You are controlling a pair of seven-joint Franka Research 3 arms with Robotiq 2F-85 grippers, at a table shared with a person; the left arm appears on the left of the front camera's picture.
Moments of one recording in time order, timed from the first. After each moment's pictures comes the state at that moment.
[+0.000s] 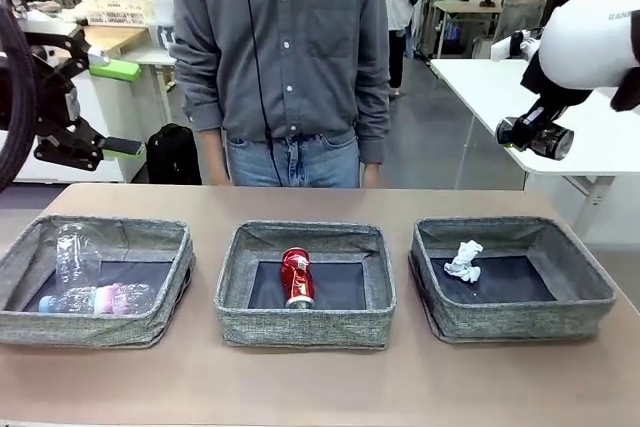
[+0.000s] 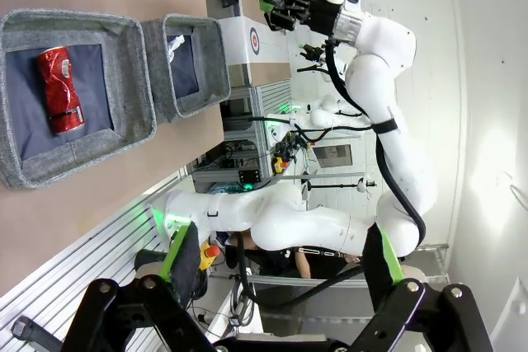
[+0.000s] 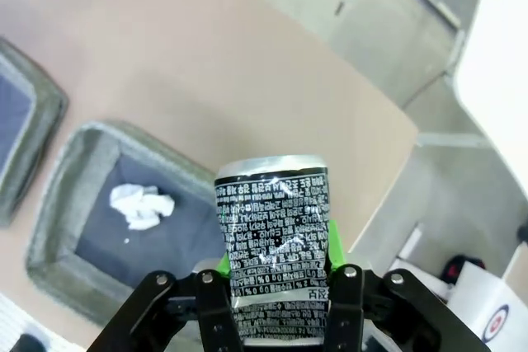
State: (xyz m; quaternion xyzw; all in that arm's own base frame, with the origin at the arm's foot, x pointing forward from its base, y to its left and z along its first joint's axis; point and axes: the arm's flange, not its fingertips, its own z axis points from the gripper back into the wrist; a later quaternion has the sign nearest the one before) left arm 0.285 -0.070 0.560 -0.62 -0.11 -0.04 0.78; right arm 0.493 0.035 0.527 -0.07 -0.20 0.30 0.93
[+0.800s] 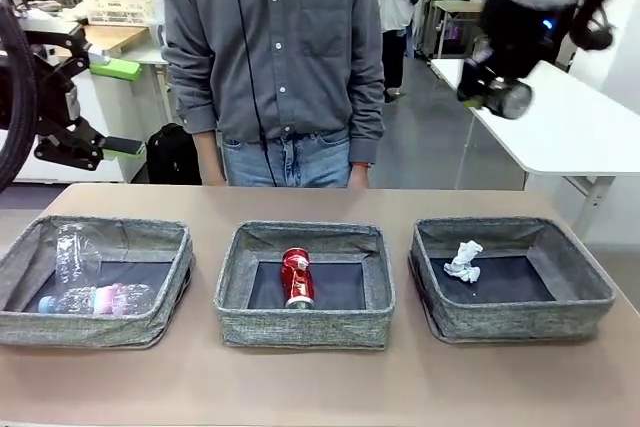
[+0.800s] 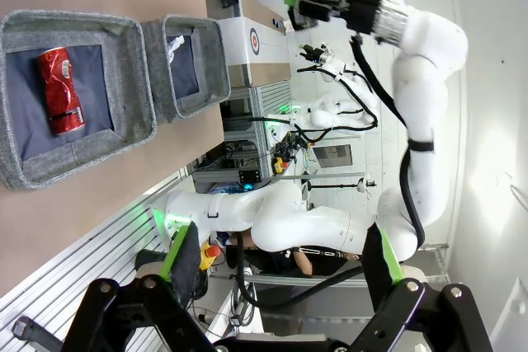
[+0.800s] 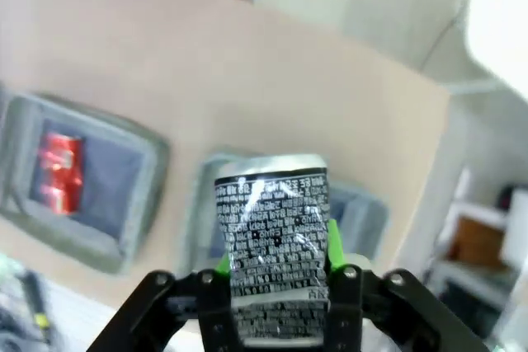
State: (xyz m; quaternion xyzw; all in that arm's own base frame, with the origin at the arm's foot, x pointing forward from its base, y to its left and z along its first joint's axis) left arm 0.285 -0.070 0.560 -0.62 -0.11 -0.04 0.78; right arm 0.460 0.156 0.626 -0.05 -0.16 0.15 0.97
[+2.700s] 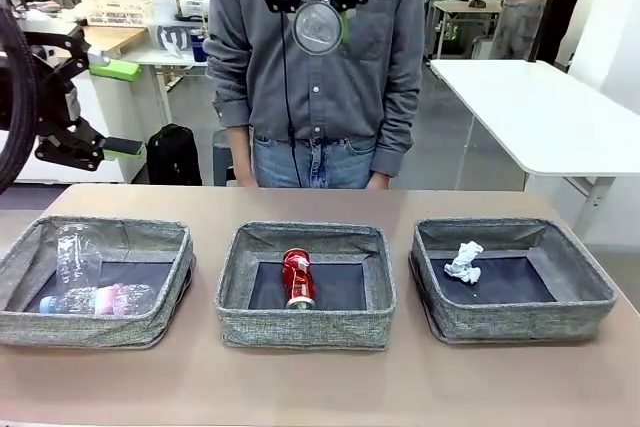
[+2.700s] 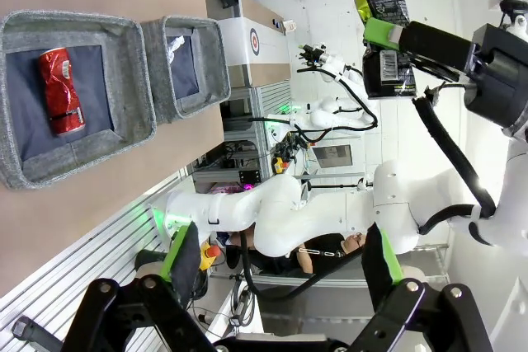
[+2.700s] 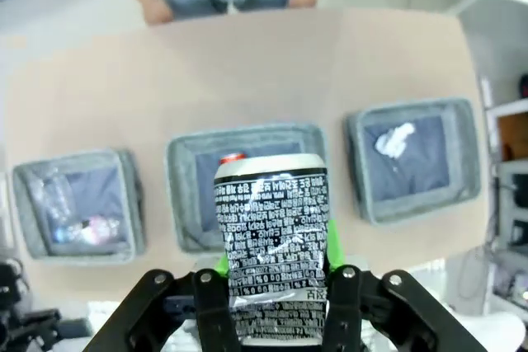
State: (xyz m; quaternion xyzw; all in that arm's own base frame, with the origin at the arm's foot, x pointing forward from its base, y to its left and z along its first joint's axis) left arm 0.285 -0.070 0.560 -0.62 -0.11 -0.04 0.78; right arm 0.354 0.415 0.732 -0.05 -0.20 -0.06 0.98
